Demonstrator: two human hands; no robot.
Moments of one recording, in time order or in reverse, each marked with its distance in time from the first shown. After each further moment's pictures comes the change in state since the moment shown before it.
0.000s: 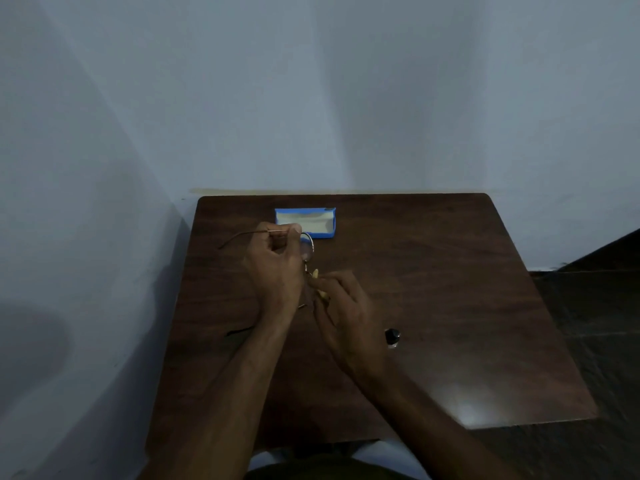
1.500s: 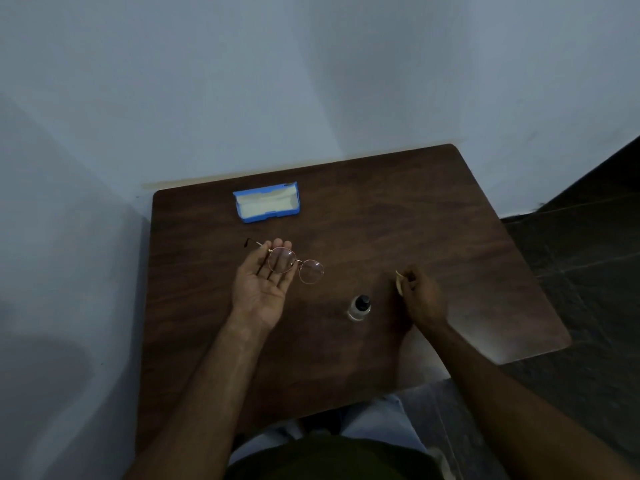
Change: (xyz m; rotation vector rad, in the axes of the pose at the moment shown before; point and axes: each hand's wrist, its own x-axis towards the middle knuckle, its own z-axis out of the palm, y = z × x) left_hand -0.037 -0.025 0.012 -0.835 -0.319 -1.090; right_hand -0.091 0.226 -0.059 -0.178 -0.092 0.871
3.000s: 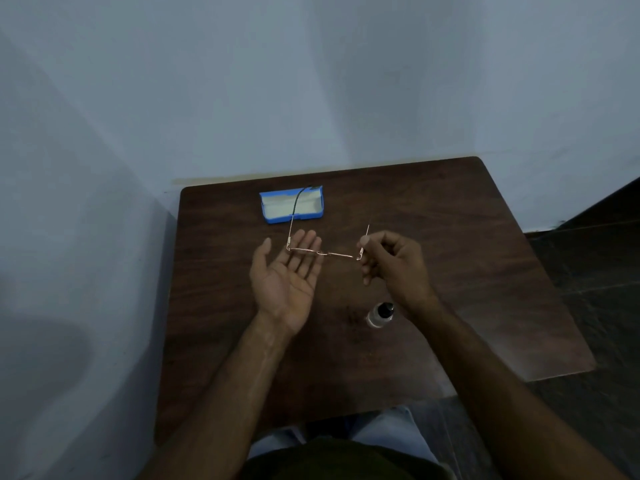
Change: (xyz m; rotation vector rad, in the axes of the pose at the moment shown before) left_hand -0.017 0.008 0.003 -0.141 -0.150 -0.001; right_hand -0.046 -0.185 -0.033 0.909 -0.282 -0.201
